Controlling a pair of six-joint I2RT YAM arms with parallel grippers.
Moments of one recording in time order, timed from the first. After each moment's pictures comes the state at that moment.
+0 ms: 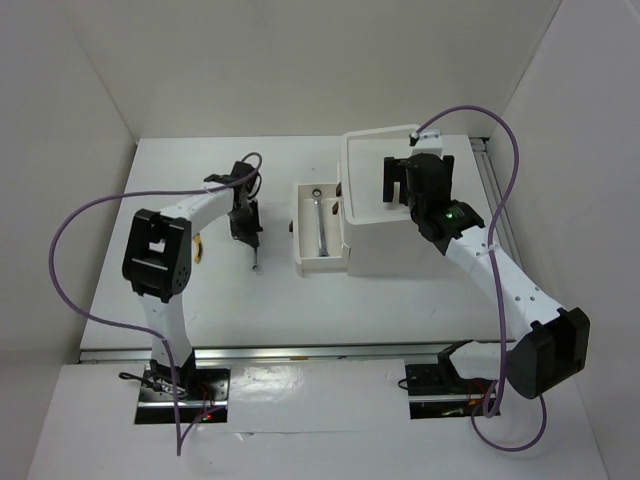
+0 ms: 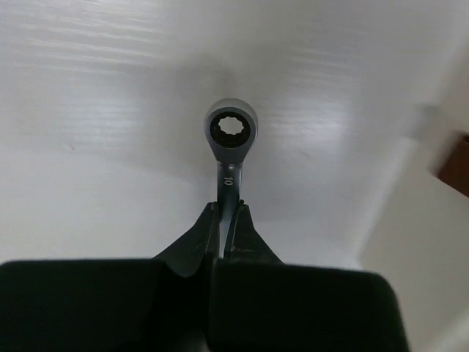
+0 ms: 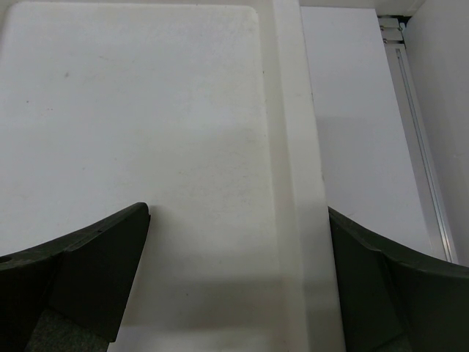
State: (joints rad) left arm -0.27 2.00 1.46 -0.80 -0.03 -0.43; right arm 0.42 1.27 1.15 -0.32 0.47 0.13
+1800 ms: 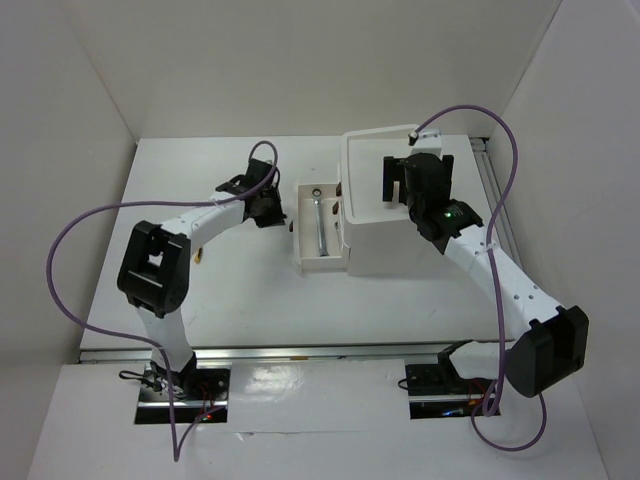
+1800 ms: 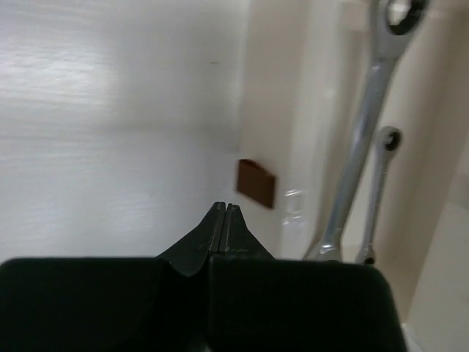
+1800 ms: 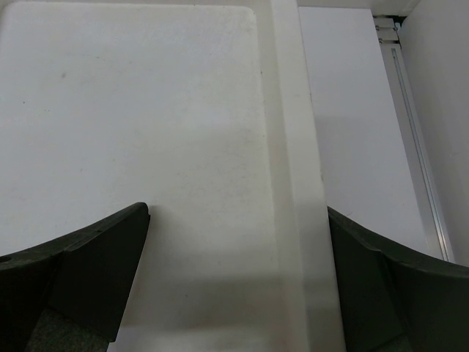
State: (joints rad) left arm -0.39 1.83 1.36 -0.49 -0.04 -0.61; right arm 0.42 1.28 1.16 -0.32 0.48 0.13
